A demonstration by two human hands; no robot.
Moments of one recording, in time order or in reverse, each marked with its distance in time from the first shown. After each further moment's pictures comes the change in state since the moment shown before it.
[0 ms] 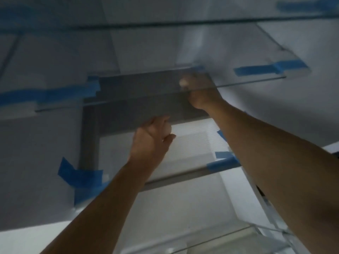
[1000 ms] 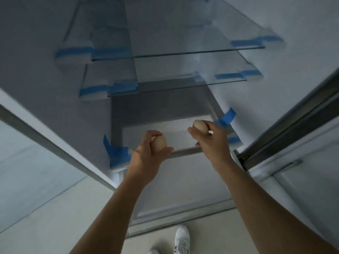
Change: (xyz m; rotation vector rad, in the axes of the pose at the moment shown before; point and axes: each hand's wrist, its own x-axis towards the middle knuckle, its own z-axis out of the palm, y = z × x) left_hand -0.113 0.040 -0.083 -0.417 -0.104 -0.358; right_hand -0.214 -0.097 -0.068 1.113 0.207 0.568
